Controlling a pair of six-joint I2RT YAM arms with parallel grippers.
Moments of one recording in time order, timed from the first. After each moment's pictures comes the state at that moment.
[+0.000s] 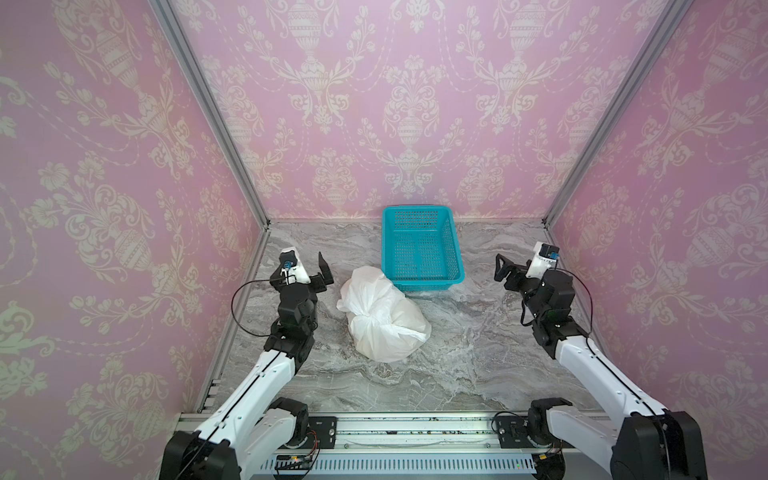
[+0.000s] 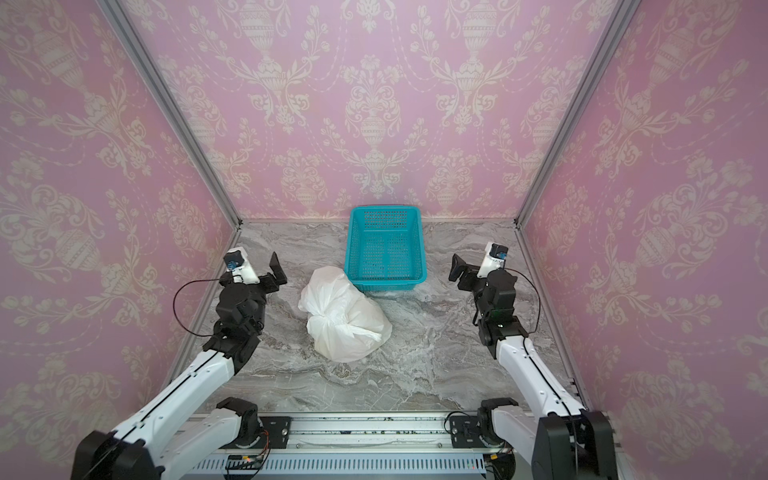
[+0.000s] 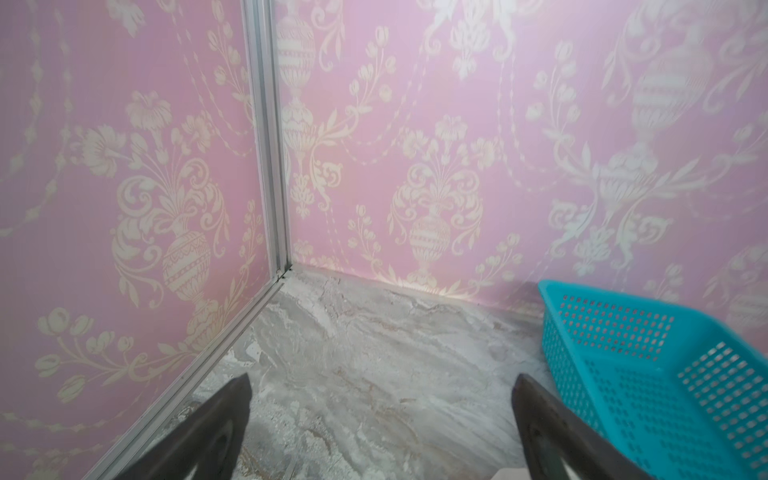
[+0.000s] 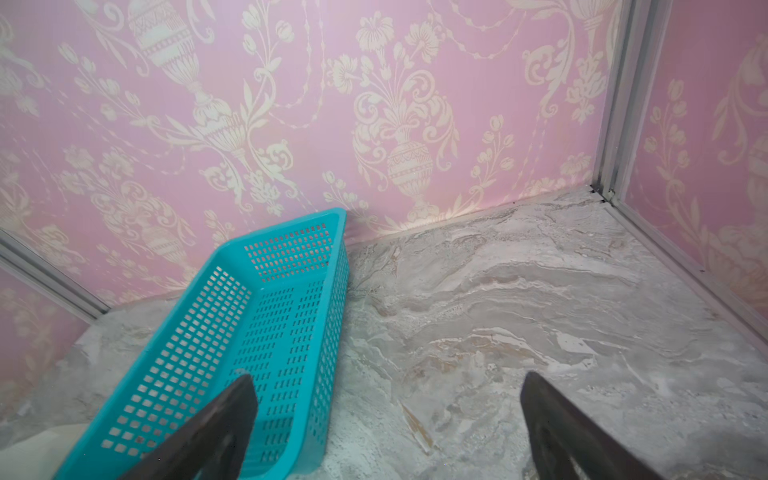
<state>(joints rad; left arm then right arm) -0.24 0.86 0.56 0.33 -0.46 -0.20 0.04 1.04 0.63 0.23 0.00 0.37</state>
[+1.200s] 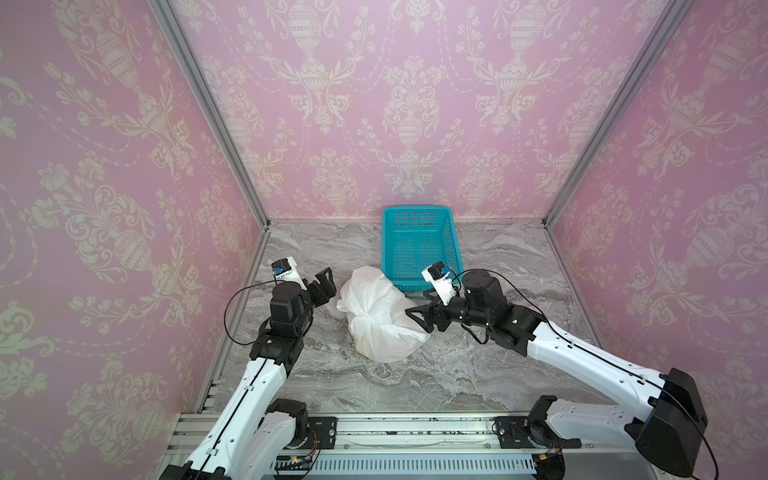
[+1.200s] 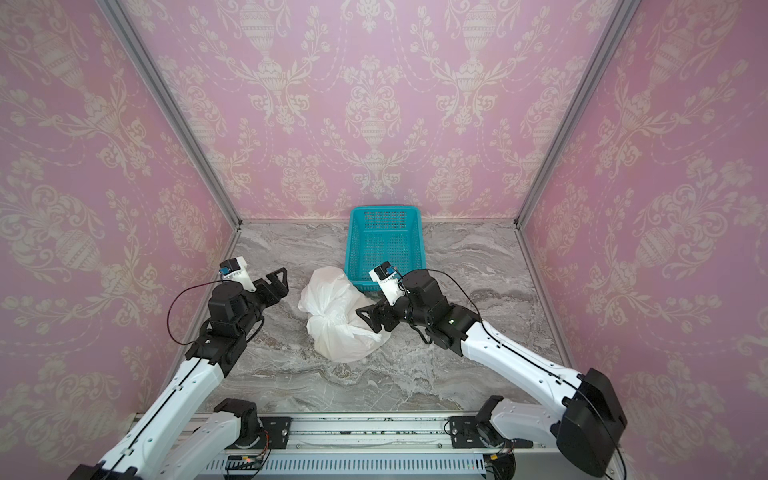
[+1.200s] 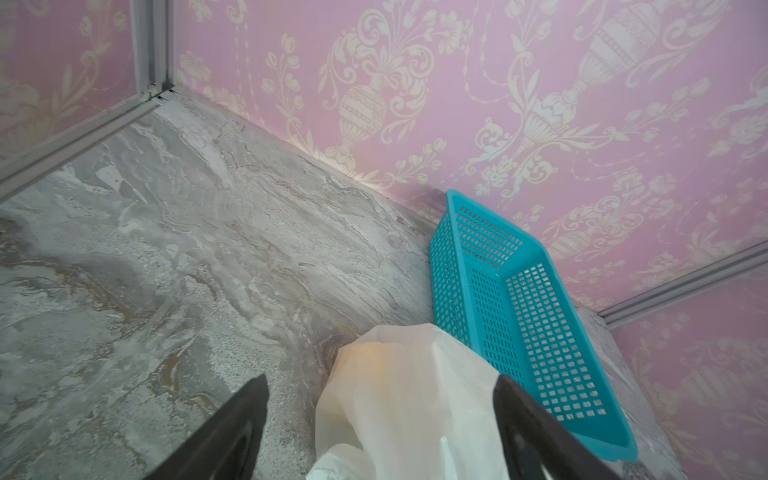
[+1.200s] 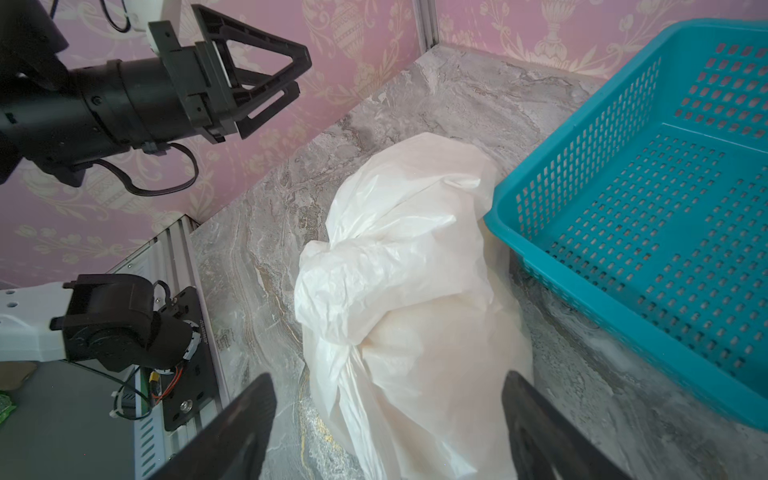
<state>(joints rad) -0.17 0.85 0.56 0.00 -0.02 -0.58 0.73 1.23 0.90 -0.17 -0.26 0.16</state>
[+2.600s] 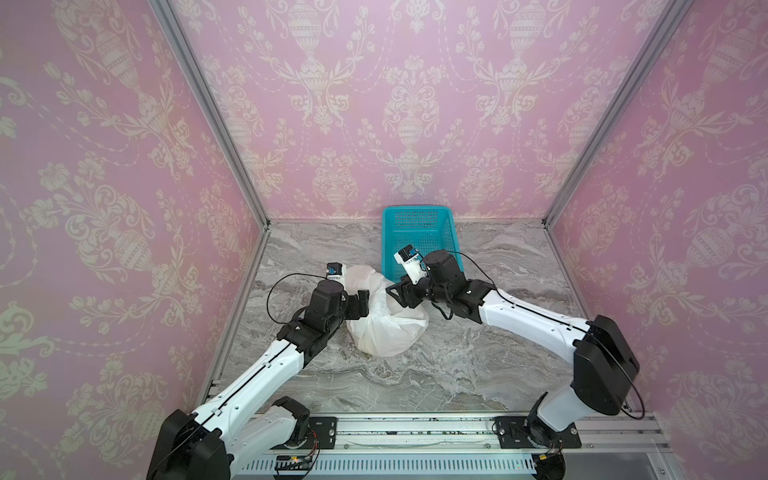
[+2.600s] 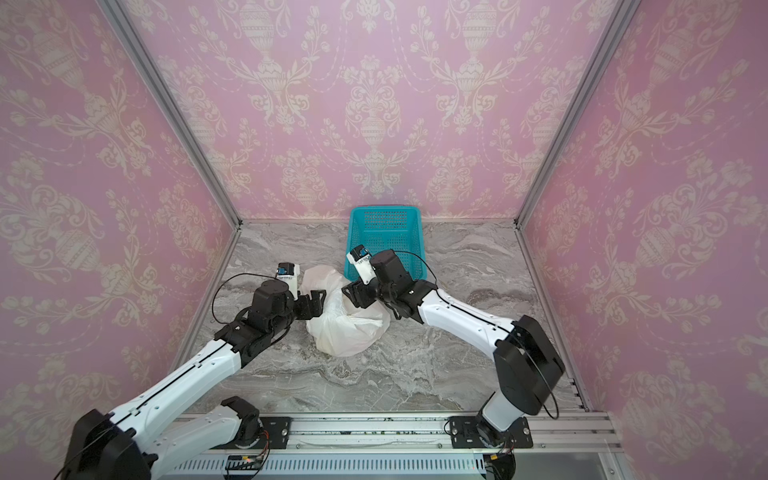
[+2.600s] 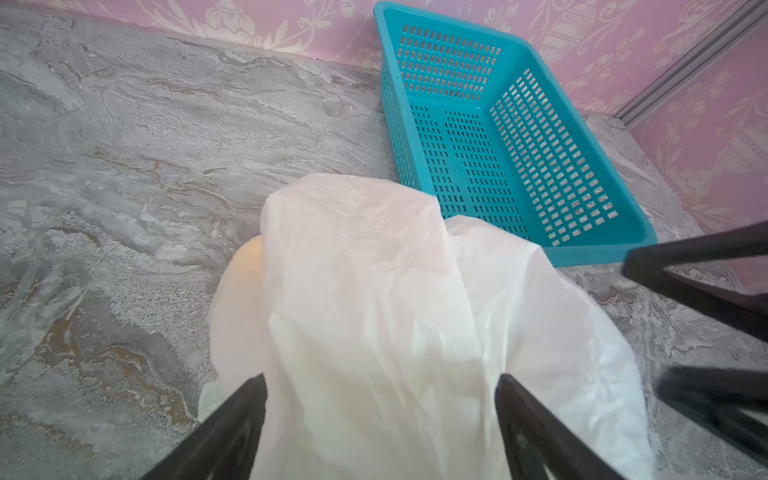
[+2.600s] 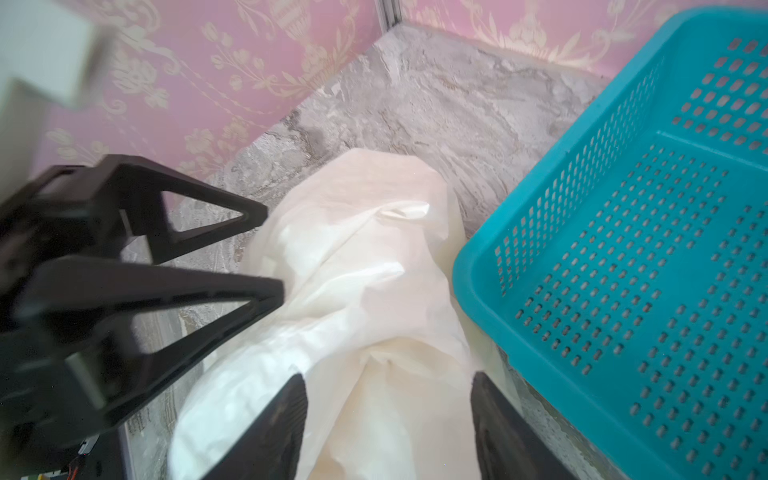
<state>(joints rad) -0.46 1.03 0.65 -0.19 -0.11 -0.42 0.74 1.51 1.10 -0.10 -0.18 0.16</state>
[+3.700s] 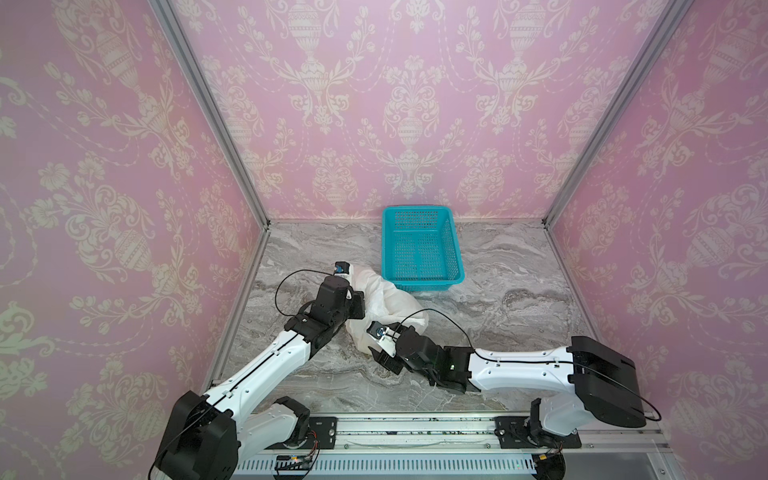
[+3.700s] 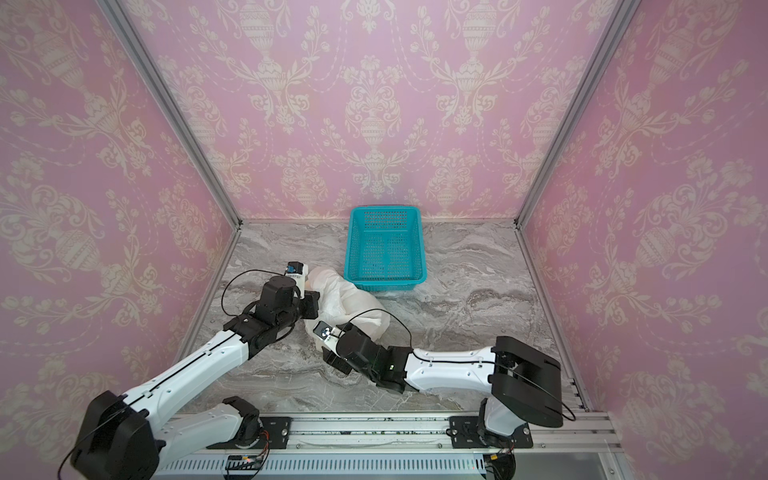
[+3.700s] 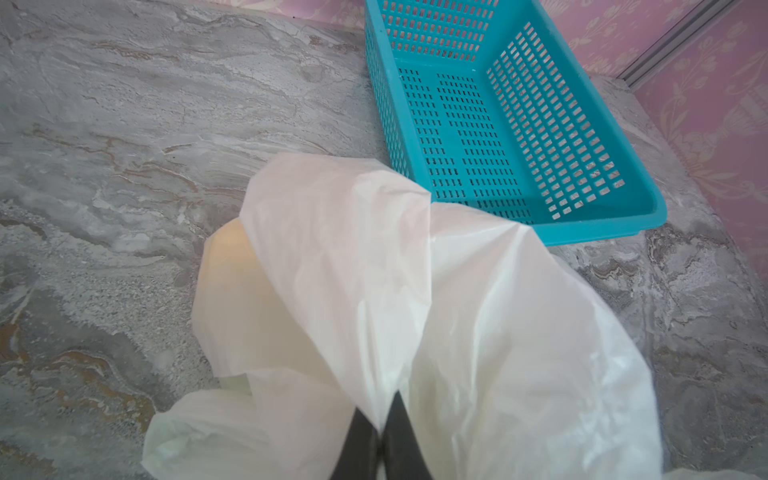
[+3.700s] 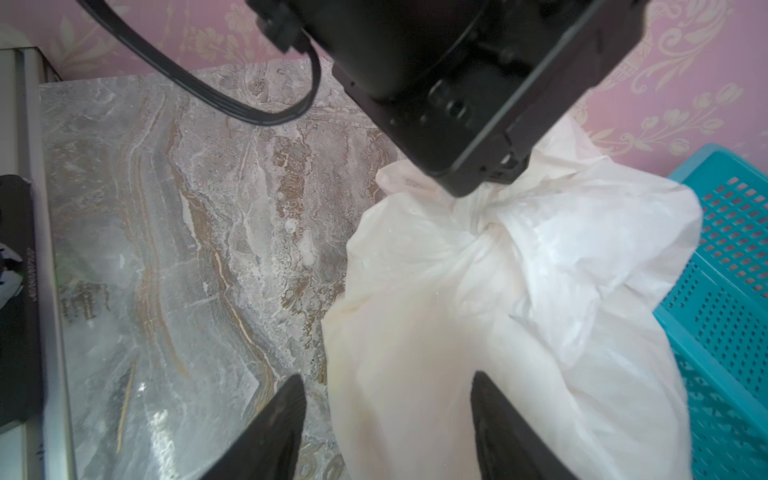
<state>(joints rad) -0.46 1.12 0.69 -0.20 -0.04 -0.40 1.22 1.57 0.86 0.20 0.37 -0.05</state>
